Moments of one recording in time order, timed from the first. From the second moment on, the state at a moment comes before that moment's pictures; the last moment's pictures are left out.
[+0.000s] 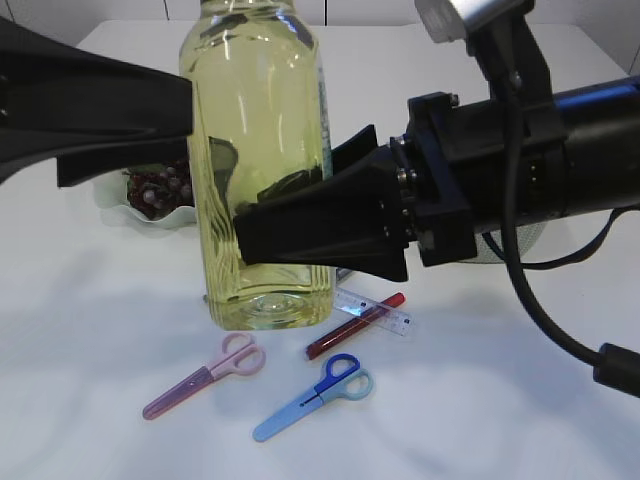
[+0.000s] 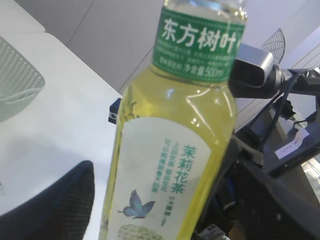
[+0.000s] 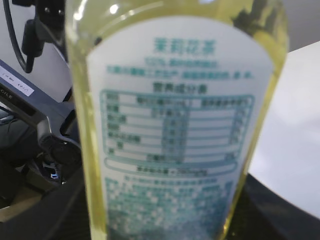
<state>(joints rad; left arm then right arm) -0.19 1.26 -0.80 -1.59 1.17 1.24 0.39 1.48 -0.90 1.61 1.14 -1.72</state>
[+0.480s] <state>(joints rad) -0.25 1.35 -0.81 -1.62 1.13 1.36 0.39 1.48 -0.90 1.61 1.13 -1.70</state>
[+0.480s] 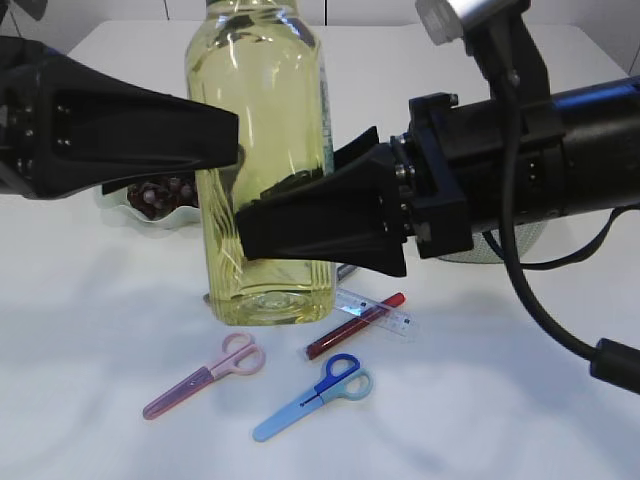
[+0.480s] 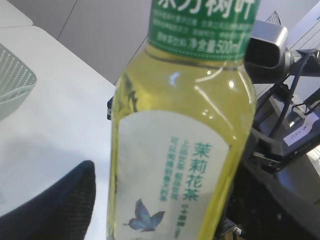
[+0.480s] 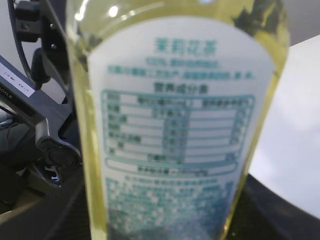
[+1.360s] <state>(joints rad) -0.26 1.44 -0.84 -1.70 1.20 1.47 0.38 1.48 -0.90 1.62 1.10 -1.65</state>
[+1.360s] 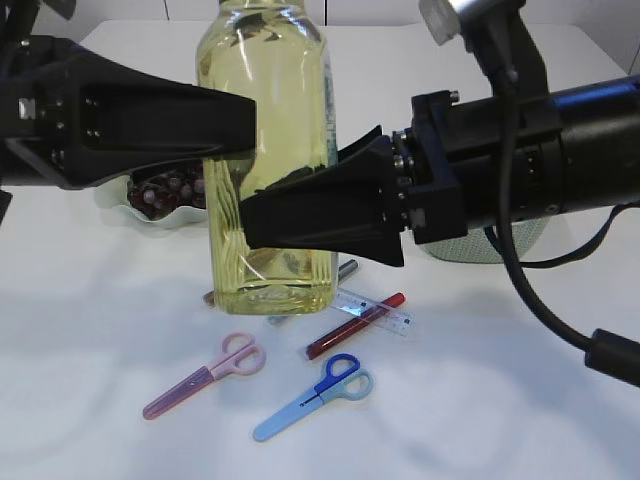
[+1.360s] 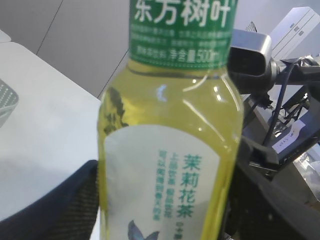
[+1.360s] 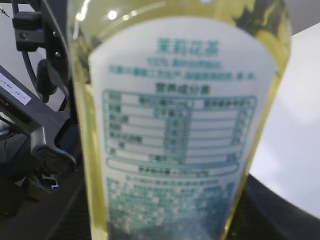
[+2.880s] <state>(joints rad) -0.34 1.53 -0.87 -1.76 1.21 1.58 0.38 1.48 -0.90 1.58 1.10 -1.65</state>
